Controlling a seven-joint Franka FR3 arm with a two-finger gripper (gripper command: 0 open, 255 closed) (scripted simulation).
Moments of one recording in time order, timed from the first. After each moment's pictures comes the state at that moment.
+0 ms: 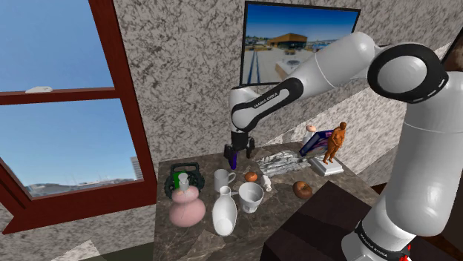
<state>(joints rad) 0.09 0.26 0.15 -2.08 0.02 2.21 0.35</state>
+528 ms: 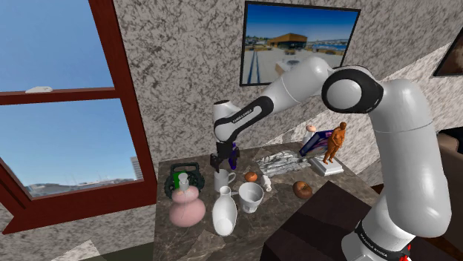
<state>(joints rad) 0.13 0.57 0.13 -1.81 -0.03 2.23 0.41</state>
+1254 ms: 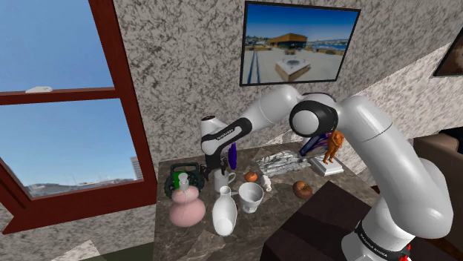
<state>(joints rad) 0.19 0.92 0.11 -1.45 -0.06 2.20 0.45</state>
